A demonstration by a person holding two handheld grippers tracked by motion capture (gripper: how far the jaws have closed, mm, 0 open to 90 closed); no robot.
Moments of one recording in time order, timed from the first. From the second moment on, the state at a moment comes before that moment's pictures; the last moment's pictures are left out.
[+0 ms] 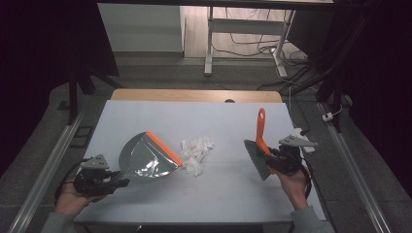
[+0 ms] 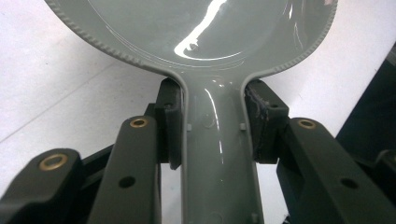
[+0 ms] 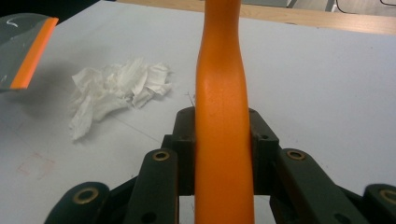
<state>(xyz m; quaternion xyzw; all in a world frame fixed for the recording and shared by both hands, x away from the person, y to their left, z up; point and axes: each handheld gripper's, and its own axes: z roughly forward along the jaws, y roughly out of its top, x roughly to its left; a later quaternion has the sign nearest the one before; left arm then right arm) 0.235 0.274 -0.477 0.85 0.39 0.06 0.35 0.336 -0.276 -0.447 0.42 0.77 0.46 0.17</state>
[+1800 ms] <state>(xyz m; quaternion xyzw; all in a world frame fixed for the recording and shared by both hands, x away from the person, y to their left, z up) 0.235 0.246 -0.506 0.89 0.33 0.01 0.31 0.405 -0.187 -0.455 0.39 0.79 0.46 0.14</state>
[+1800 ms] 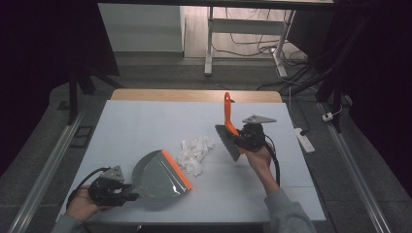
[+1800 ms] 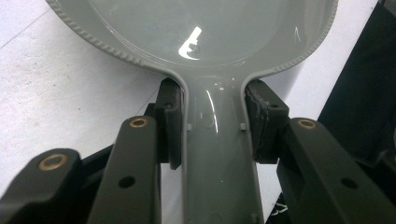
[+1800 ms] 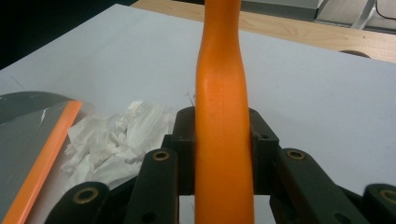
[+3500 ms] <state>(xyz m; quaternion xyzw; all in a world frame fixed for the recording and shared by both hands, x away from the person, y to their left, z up) 0.247 0.244 -0.512 0.89 0.34 -0.01 0.30 0.462 -0.085 -0.482 0.35 0.85 0.36 0.14</state>
